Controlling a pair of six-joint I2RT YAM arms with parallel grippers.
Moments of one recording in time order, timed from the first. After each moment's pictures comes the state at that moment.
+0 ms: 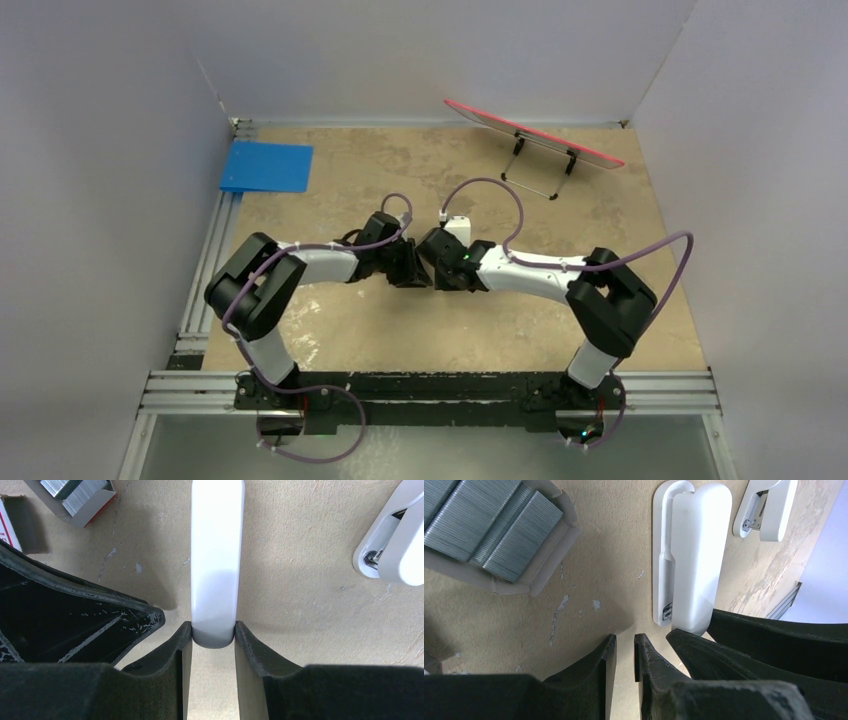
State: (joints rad) left arm -0.62 1.74 0.80 0.08 0.39 -0.83; right arm 0.92 1.70 1.04 -0.49 0.38 0.82
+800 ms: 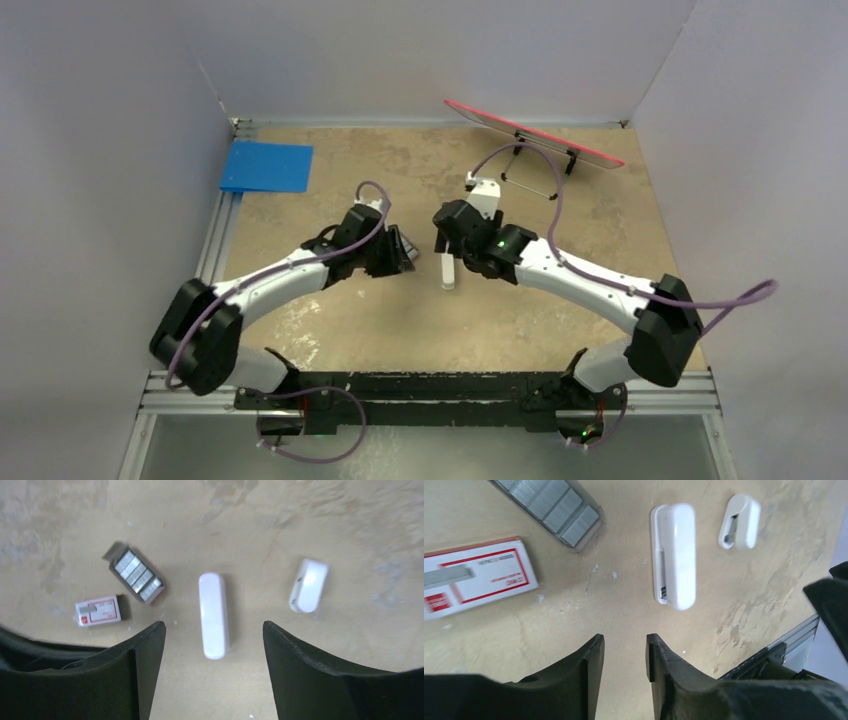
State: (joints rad) left arm -0.62 1.44 0.79 -0.17 0.18 -0.76; right arm 0.90 1.48 1.14 -0.57 0.57 0.83
